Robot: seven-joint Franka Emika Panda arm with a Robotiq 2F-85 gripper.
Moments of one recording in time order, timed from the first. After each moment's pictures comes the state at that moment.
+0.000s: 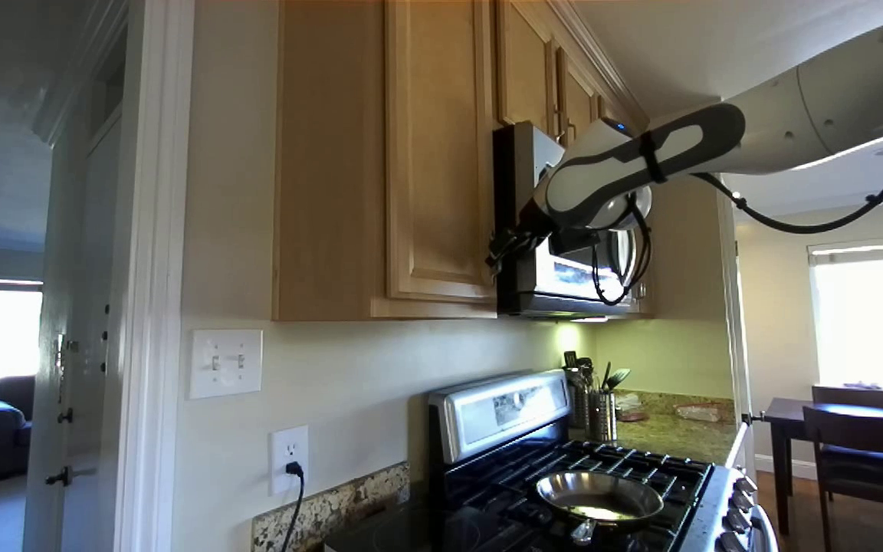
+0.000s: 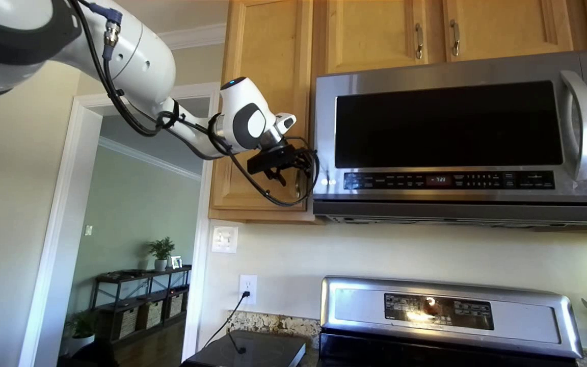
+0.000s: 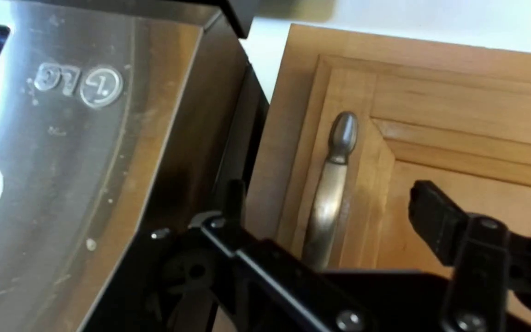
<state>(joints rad) -0.02 -0.03 -0.07 -1.72 -0.04 2.76 -0.24</state>
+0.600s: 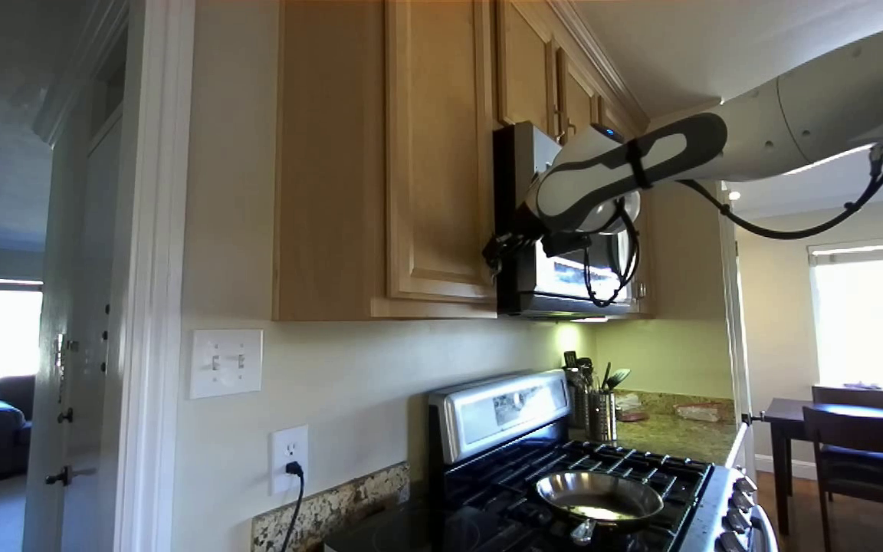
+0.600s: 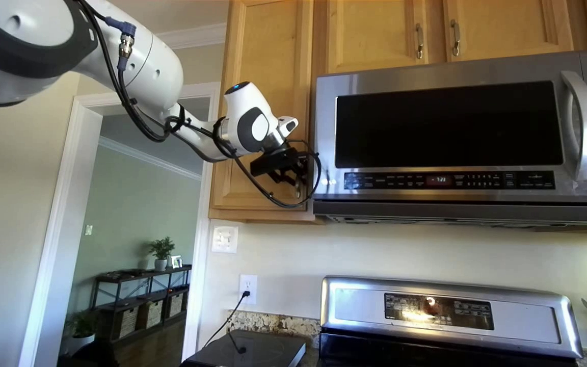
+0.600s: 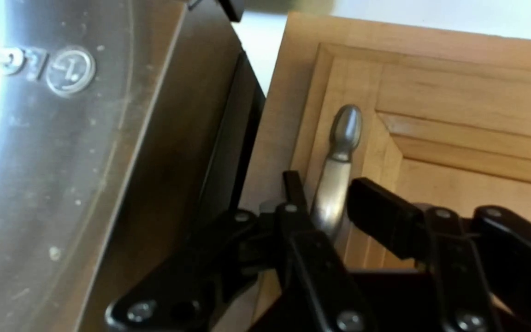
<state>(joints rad) -0.03 0.02 -0.06 -1.67 -0.04 2.75 -0.23</state>
